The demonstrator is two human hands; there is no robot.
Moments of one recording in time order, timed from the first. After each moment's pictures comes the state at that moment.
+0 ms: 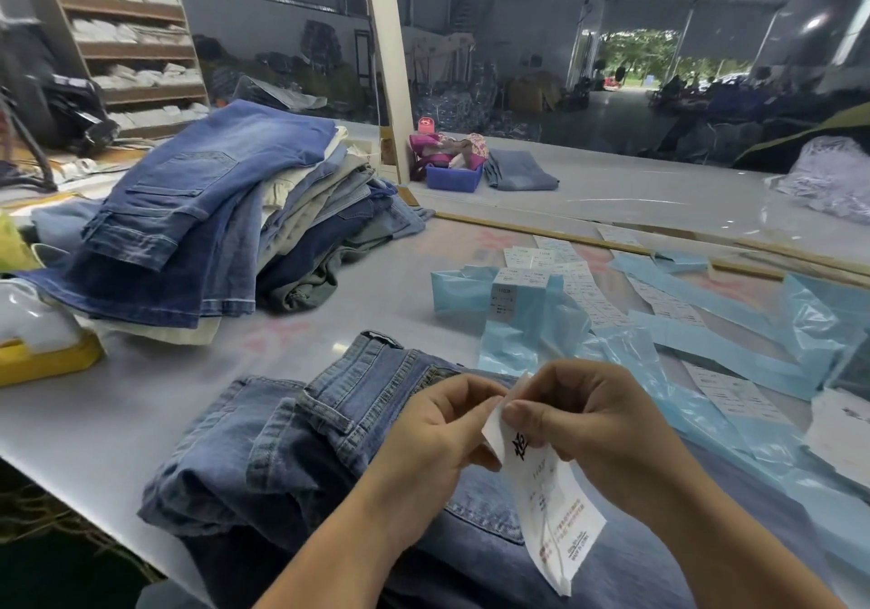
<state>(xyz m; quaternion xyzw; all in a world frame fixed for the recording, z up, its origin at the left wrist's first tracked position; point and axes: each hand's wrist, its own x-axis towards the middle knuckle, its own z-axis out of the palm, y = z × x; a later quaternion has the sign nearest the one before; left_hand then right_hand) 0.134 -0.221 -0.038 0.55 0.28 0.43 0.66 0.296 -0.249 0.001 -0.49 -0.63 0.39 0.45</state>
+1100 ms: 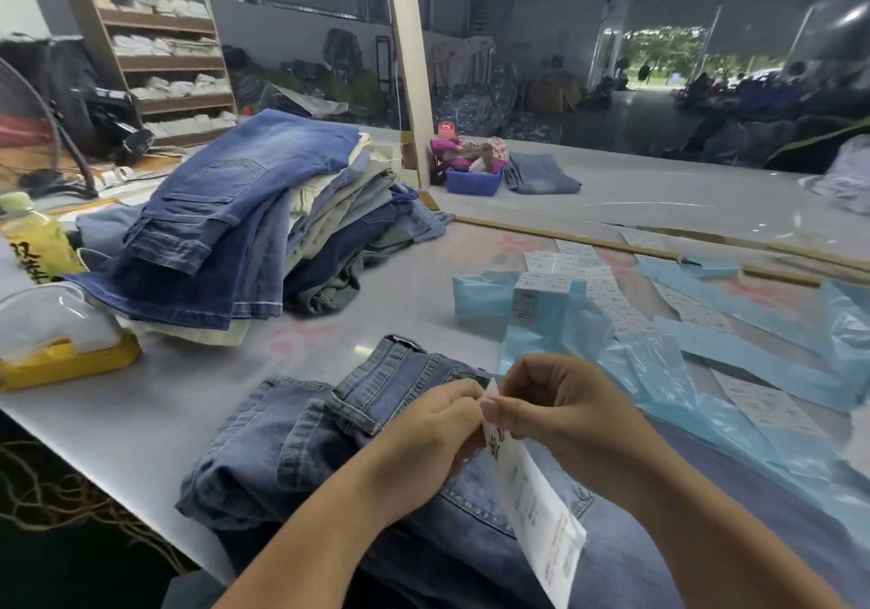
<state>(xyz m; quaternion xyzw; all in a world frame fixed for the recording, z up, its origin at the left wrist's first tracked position) 0.105 -0.212 -0.024 0.64 0.37 0.34 0.58 0.271 -0.231 0.001 -0.47 -0.66 0.42 0.42</state>
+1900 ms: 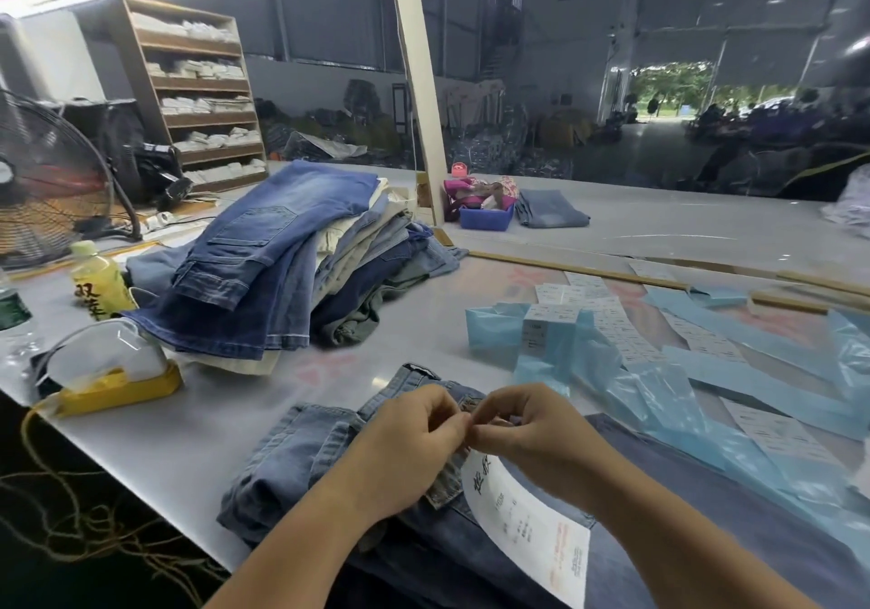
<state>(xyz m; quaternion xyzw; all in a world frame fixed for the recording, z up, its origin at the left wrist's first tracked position) 0.078 -0.213 -0.013 0.74 0.48 0.33 0.33 0.249 -0.224 0.000 -0.49 -0.68 0.40 0.37</state>
